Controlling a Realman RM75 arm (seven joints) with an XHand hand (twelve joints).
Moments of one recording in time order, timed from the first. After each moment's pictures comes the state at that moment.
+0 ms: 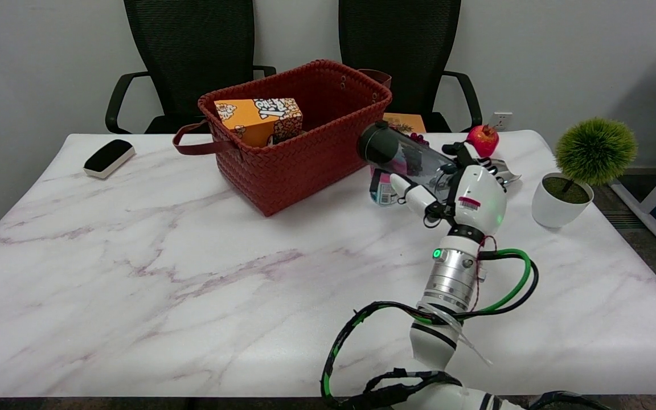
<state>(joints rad) 0.11 -1.44 -2.25 1.29 1.34 1.57 -0.44</state>
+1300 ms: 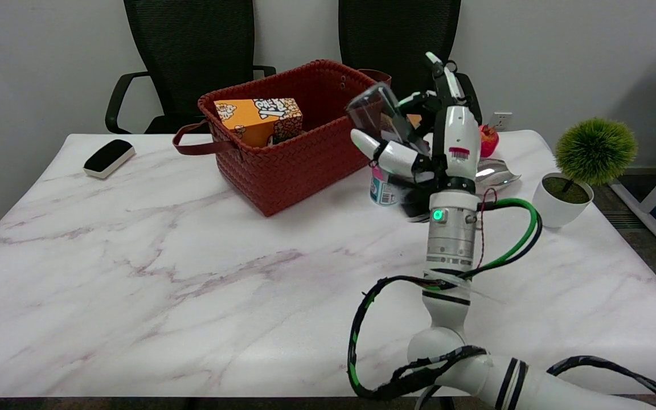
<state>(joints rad) 0.17 -1.30 -2.23 1.38 1.16 1.35 -0.10</state>
